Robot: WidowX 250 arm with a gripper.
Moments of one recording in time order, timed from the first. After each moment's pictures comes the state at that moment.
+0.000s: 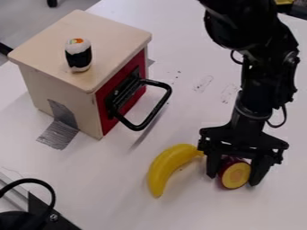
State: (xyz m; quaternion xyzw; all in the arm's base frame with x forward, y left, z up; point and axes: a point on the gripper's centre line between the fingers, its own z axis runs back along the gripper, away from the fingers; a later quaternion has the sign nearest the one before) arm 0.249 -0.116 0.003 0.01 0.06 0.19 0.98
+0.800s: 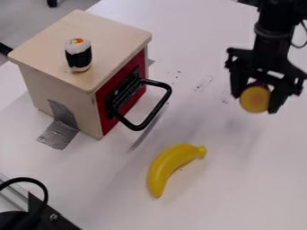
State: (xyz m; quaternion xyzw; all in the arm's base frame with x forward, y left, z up) arm 0.355 -0.097 0.058 -0.02 -0.03 -0.06 1.00
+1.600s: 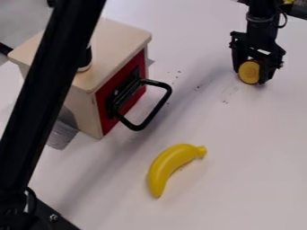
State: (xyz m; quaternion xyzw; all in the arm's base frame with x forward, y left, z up) arm 0.461 -0.063 0.010 -0.05 -0.05 -0.15 0.99
